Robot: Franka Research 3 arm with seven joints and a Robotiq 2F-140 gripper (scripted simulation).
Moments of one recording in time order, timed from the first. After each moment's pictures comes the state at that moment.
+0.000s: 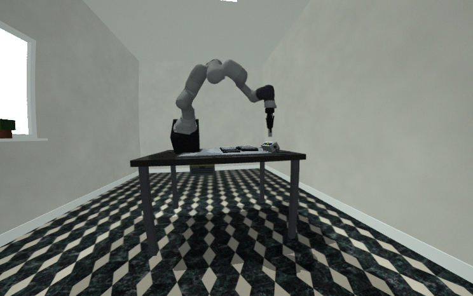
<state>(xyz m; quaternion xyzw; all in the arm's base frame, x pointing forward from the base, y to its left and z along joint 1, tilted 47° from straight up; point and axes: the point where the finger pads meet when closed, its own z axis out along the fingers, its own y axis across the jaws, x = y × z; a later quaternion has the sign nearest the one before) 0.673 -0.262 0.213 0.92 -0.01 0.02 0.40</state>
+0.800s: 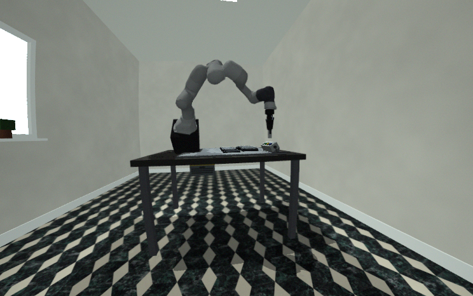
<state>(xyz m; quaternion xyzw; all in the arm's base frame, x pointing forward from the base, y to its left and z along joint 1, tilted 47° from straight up) 0.671 -0.270 0.205 0.92 -0.01 0.02 0.40</state>
